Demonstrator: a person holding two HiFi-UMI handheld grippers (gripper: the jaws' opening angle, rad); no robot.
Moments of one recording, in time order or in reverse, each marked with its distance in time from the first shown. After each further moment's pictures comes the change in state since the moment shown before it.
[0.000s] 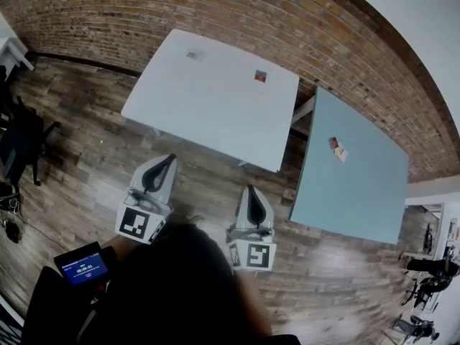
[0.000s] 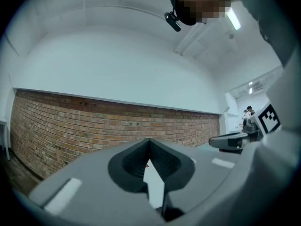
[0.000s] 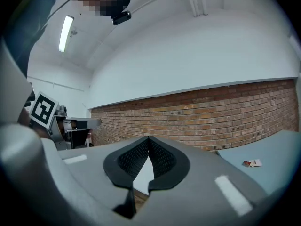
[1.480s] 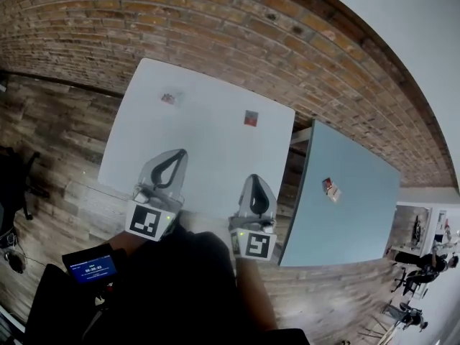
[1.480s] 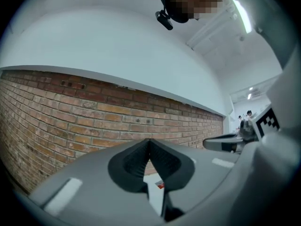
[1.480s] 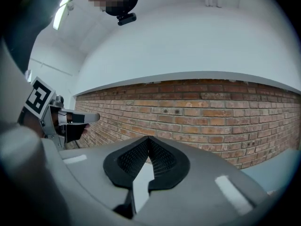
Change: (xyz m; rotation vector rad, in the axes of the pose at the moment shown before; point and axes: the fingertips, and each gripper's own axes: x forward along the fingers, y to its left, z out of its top) left arm 0.279 0.136 -0.017 -0.039 0.010 -0.085; right arm 0.291 -0.100 0.021 -0.105 0.023 -0.117
